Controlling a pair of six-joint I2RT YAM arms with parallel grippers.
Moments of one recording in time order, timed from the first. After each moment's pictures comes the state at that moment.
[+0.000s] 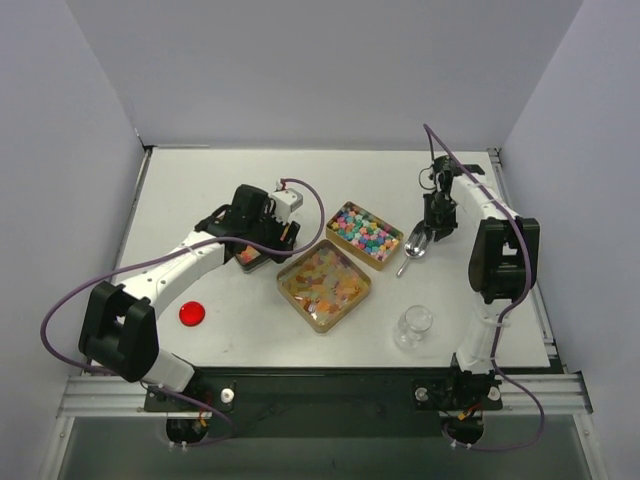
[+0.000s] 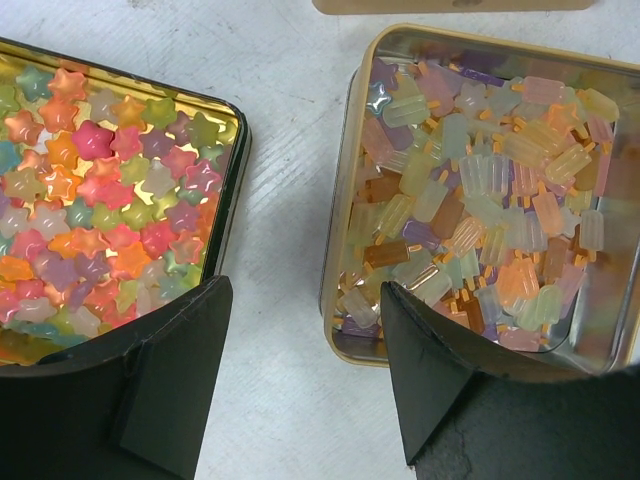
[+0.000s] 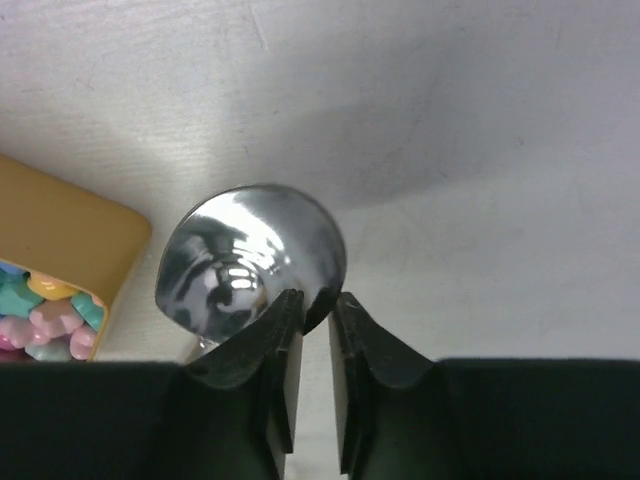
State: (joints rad) left arm -0.50 1.49 1.10 -0.43 0.19 0.09; right arm 0.04 2.00 1.57 -0.93 0.07 0.12
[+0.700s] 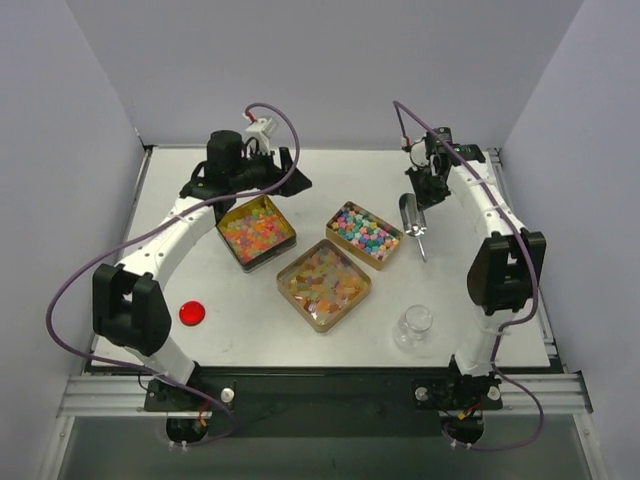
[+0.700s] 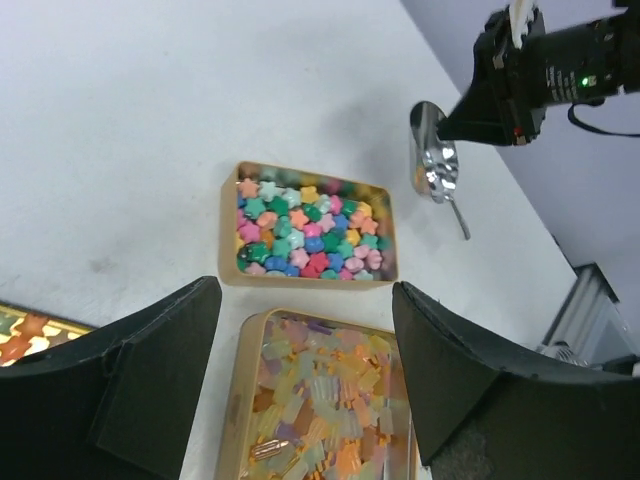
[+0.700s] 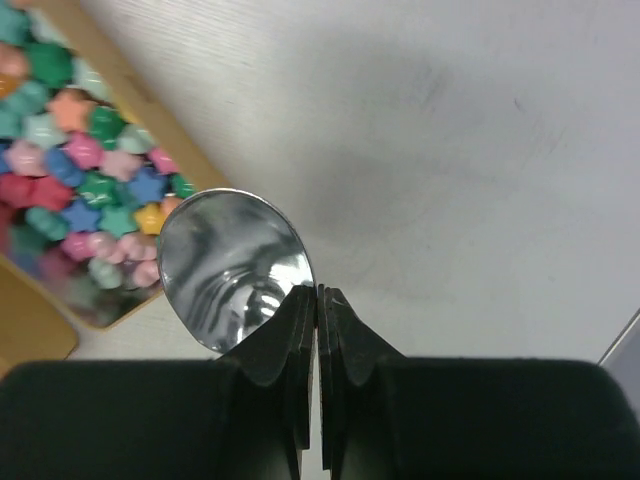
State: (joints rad) left arm -0.35 1.62 1.41 -0.18 0.49 -0.34; right arm 0.11 1.94 1.71 -0.95 0.02 -0.20
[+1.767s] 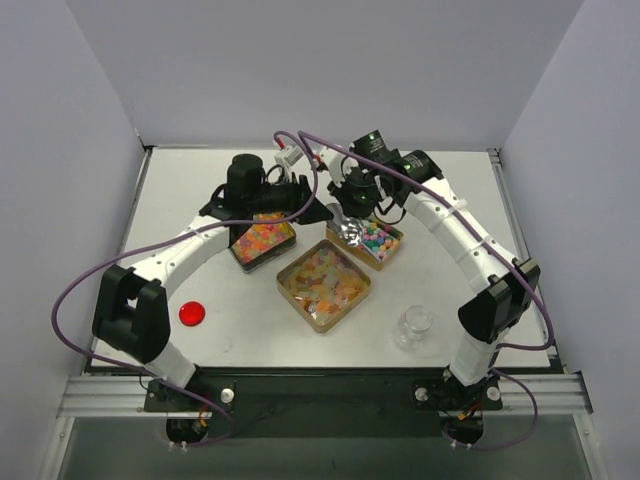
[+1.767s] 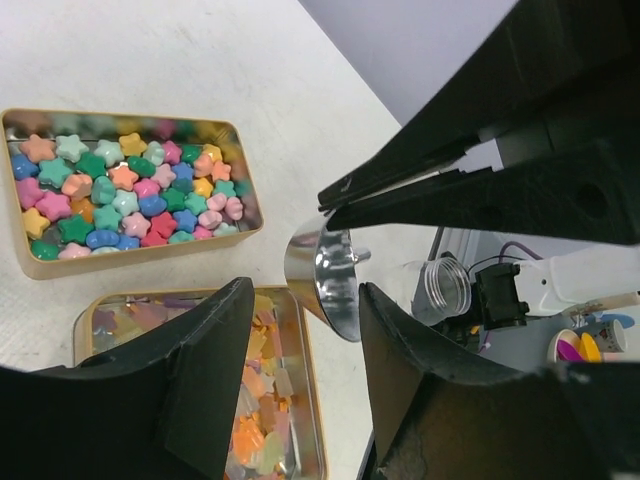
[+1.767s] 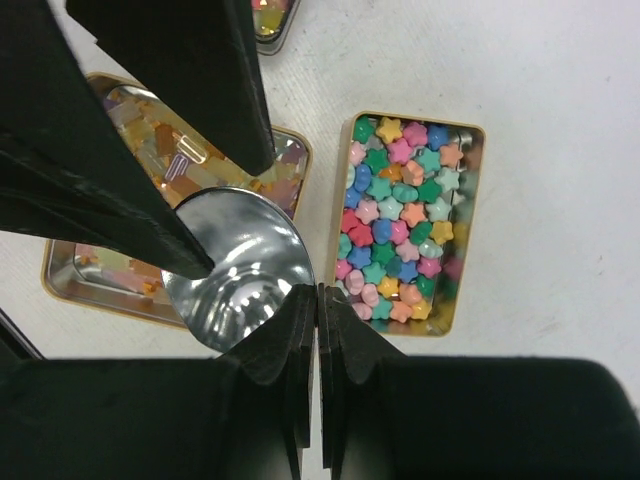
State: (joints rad) left arm -0.46 1.60 1.24 0.04 0.76 -0.48; right arm 0.60 1.76 1.87 -1.04 -0.15 -0.44
